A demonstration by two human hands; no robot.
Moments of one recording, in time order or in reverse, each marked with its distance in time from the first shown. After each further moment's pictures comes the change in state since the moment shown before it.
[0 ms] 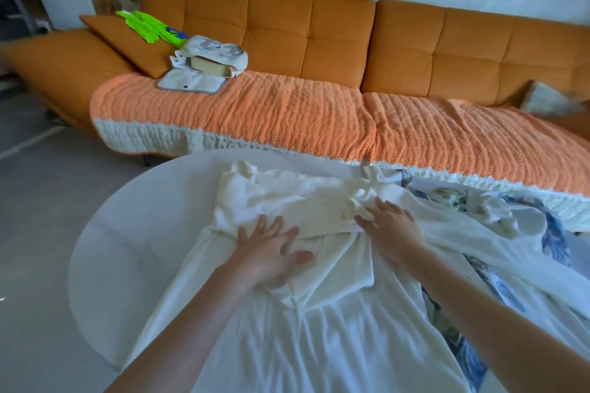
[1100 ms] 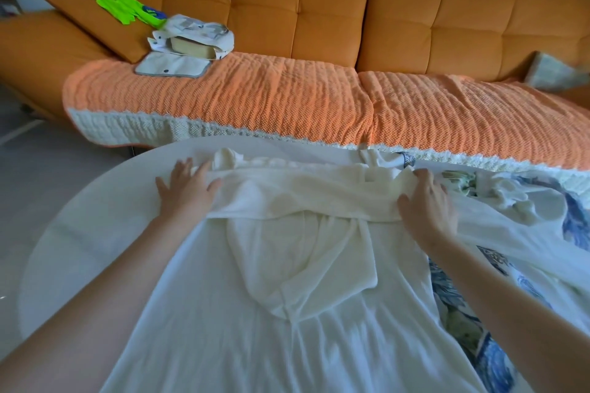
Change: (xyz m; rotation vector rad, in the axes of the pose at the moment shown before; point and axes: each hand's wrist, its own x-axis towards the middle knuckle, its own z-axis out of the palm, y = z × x) left_hand 0.068 -0.093 -0.051 -0.020 0.503 -0.251; right_hand 0.015 0.028 -0.008 0.159 0.291 0.352
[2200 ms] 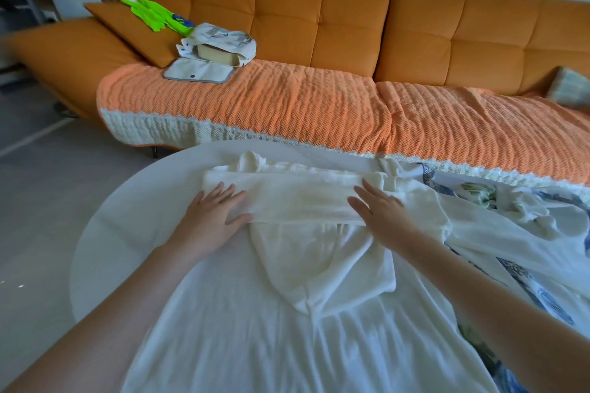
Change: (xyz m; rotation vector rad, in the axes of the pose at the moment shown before) left_hand -0.049 -0.025 -0.007 0.032 -0.136 0.303; right_hand -0.023 -0.062 0.018 -0.042 -0.422 -0.457
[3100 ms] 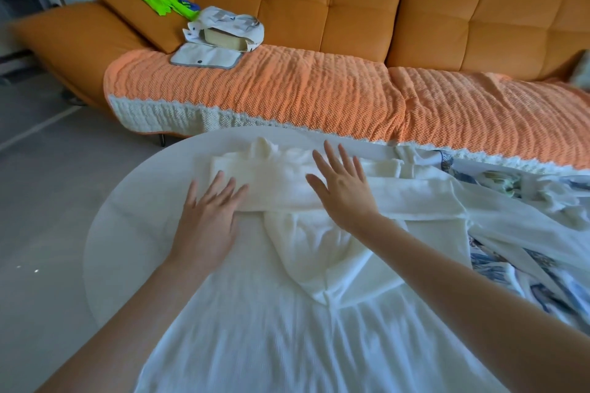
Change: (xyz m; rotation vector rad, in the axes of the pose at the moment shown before) left_hand -0.035 -0.011 0.008 0.198 0.333 0.090; right_hand 0.029 -0.078 0.030 -0.016 0.190 -0.196
